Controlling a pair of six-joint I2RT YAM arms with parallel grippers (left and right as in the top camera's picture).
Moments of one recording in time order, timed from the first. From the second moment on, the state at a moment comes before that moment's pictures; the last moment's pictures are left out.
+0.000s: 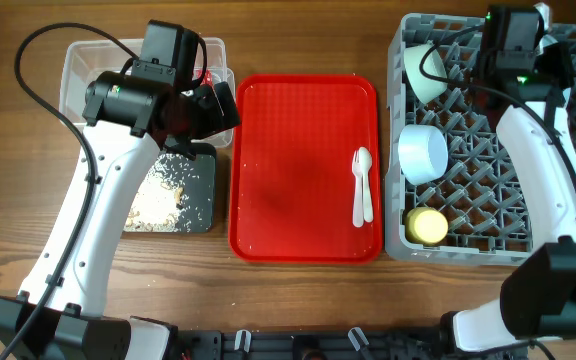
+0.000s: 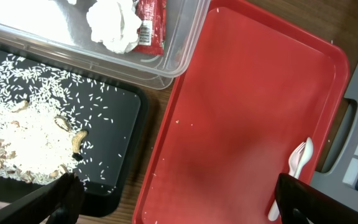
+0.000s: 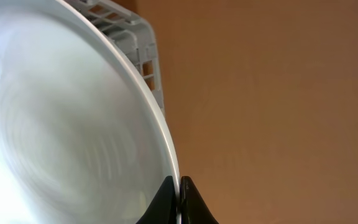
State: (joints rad) left arm -0.26 1.57 1.60 -1.19 0.00 -0.57; right arm -0.02 1.68 1.42 -0.53 1.04 -0.52
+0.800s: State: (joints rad) left arm -0.26 1.57 1.60 -1.19 0.00 -0.57; right arm 0.00 1.68 1.38 -0.65 0.92 -0.36
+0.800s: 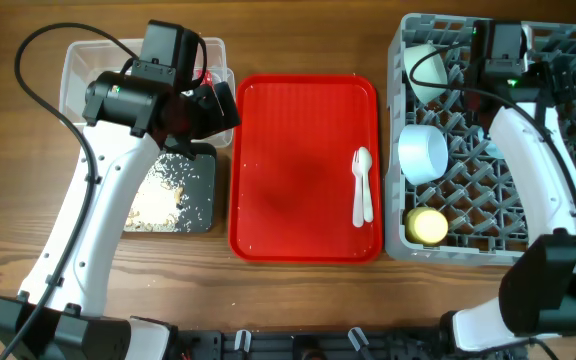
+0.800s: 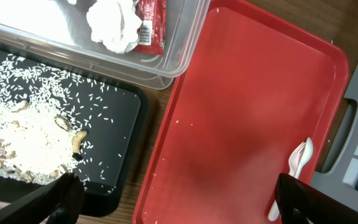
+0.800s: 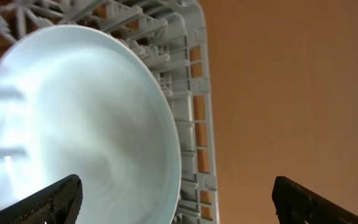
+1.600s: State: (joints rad) left arm -0.26 1.57 1.60 -1.19 0.00 -0.57; right arm 0.31 1.38 1.28 -0.82 -0.54 0.24
